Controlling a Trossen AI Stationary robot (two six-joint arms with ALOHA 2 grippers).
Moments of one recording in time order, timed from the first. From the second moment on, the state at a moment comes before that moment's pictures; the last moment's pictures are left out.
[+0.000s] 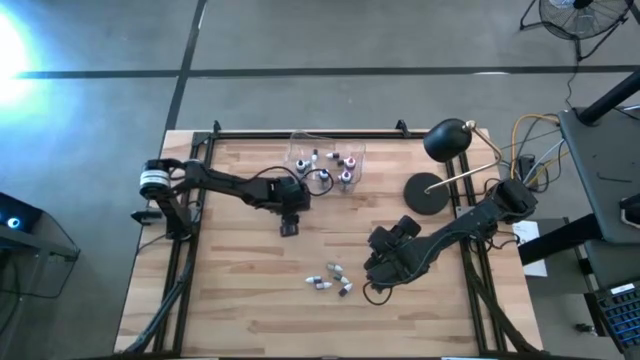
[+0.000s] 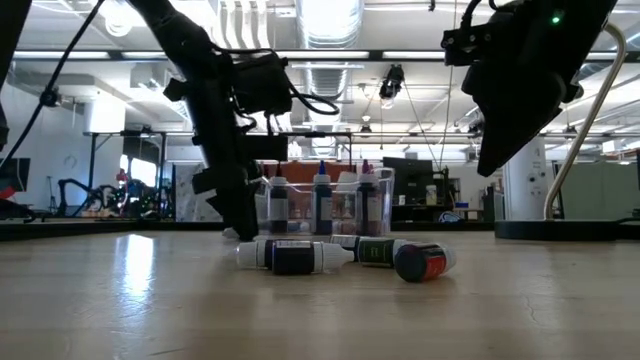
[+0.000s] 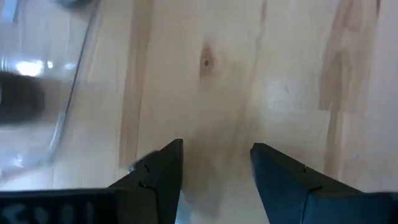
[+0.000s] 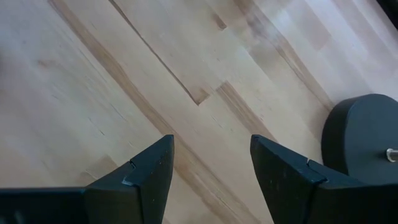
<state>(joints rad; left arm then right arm) 0.15 1.71 0.95 -0.38 -0.13 0.09 0.48 1.74 1.17 -1.06 0.60 1.19</state>
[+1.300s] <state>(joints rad) 0.20 1.58 0.80 -0.31 -0.18 -0.34 0.47 1.74 1.15 -1.04 0.59 1.20</state>
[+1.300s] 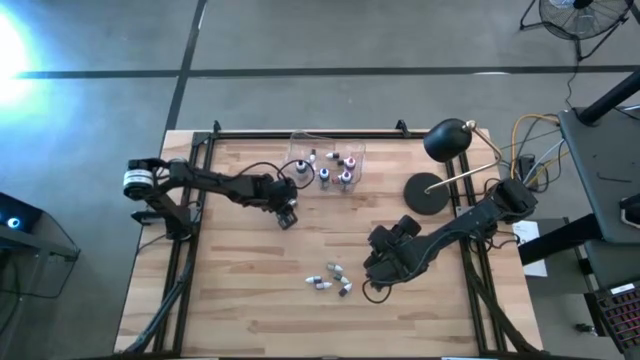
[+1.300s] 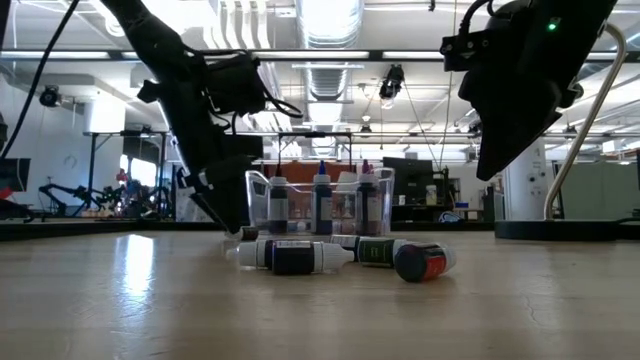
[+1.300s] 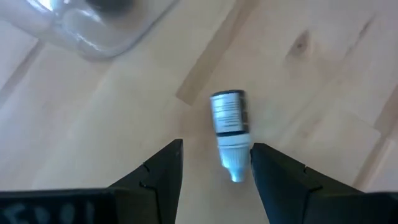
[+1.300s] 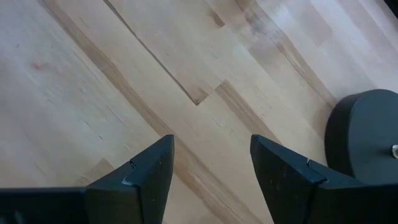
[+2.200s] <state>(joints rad) 0.23 1.60 0.76 -0.20 -0.06 -0.26 0.46 1.74 1.15 -1.04 0.60 1.20</state>
